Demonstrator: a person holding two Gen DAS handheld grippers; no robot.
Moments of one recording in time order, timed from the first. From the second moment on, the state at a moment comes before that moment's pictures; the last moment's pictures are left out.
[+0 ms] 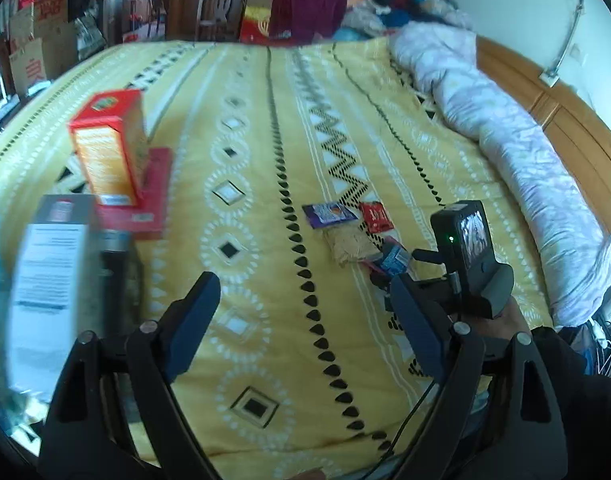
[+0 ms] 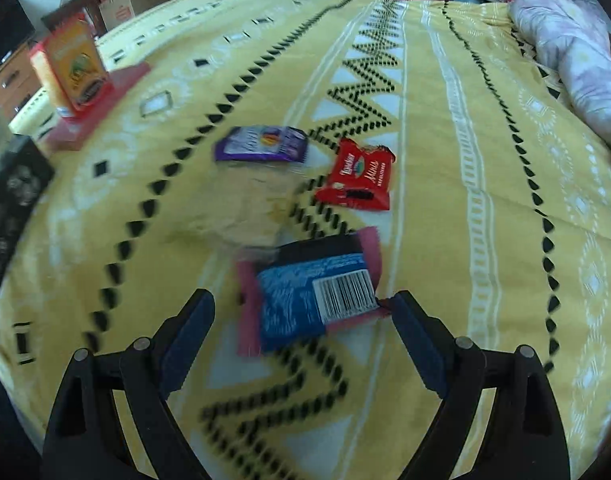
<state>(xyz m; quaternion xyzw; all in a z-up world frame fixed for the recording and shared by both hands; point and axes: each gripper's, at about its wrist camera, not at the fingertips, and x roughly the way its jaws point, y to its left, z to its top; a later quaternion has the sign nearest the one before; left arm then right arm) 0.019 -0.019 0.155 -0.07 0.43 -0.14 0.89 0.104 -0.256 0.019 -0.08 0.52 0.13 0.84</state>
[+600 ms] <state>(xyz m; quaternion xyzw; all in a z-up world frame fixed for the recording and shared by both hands) 0.126 -0.116 0.036 -0.07 0.54 -0.17 0.82 0.004 -0.326 0.031 0.09 0.46 0.16 0.87</state>
